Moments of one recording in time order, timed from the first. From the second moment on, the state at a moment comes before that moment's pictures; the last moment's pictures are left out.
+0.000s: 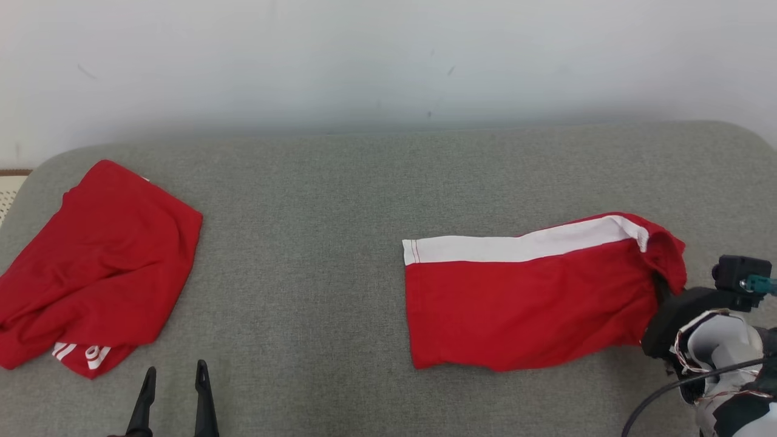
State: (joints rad) left arm -0.02 0.07 -0.02 0.07 -0.13 0.15 -0.26; right arm -0.64 -0.38 0.37 0.98 0.57 0.13 -0.11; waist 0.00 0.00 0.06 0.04
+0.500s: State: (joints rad) left arm -0.02 0.06 -0.02 0.08 -0.12 0.13 -0.26; right arm -0.56 -0.40 0.52 0.54 1.03 0.13 0.13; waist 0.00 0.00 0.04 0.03
